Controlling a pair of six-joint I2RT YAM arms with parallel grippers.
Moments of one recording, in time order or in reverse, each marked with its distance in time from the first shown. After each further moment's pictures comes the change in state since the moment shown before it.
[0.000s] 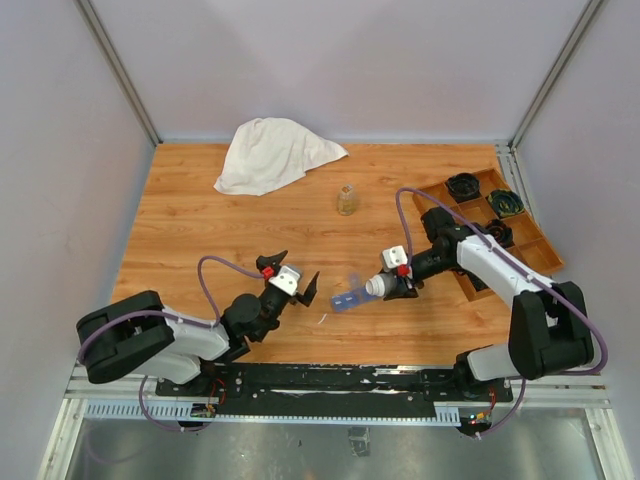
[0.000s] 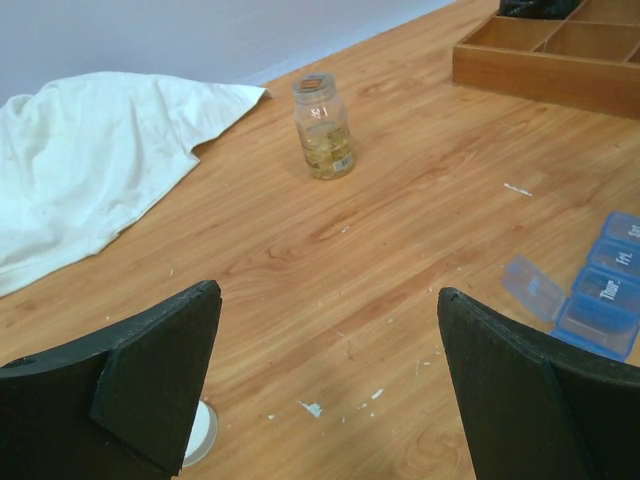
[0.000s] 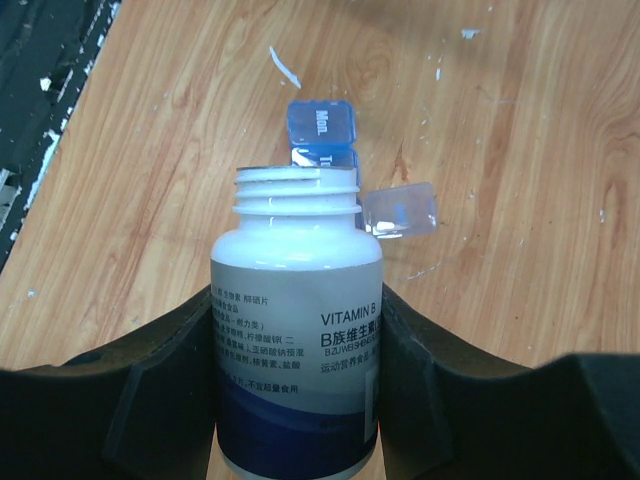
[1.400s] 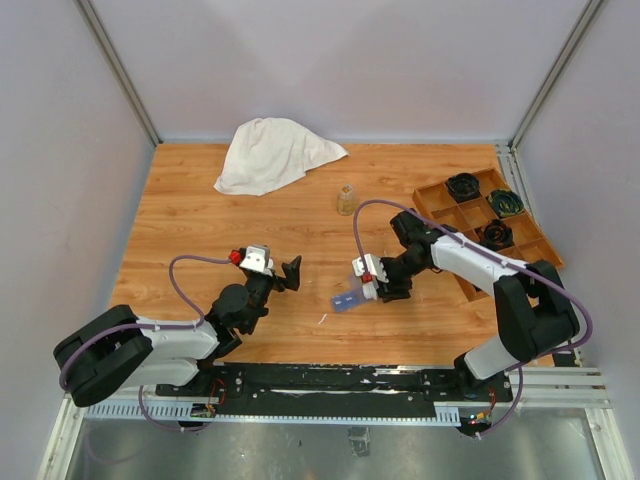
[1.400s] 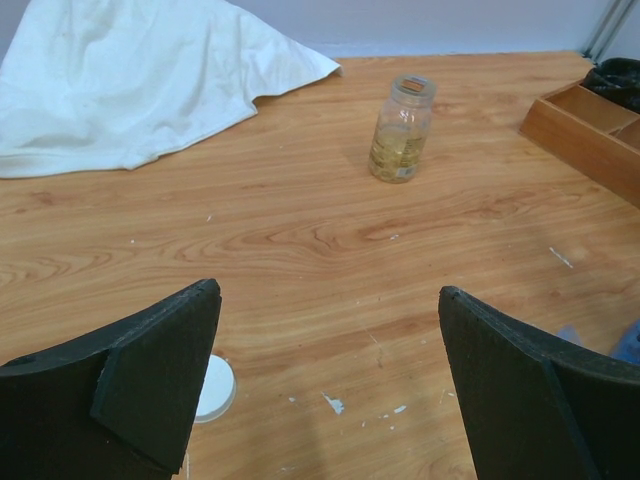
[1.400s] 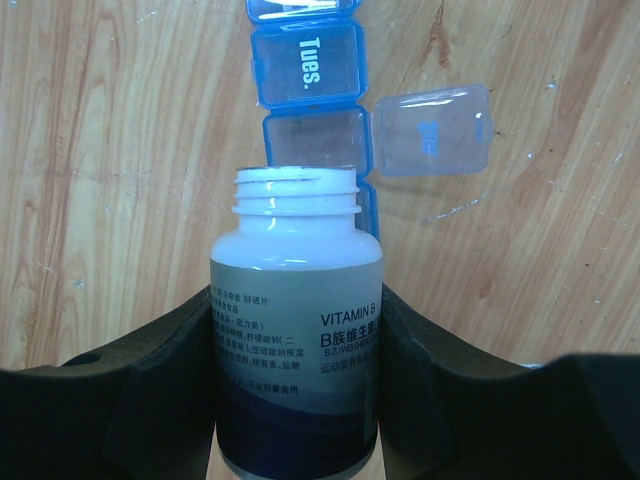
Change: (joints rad) left arm 0.172 -0.145 -0.011 -0.155 -0.044 -0.319; right arm 0.193 0.122 0.015 0.182 0.423 0.277
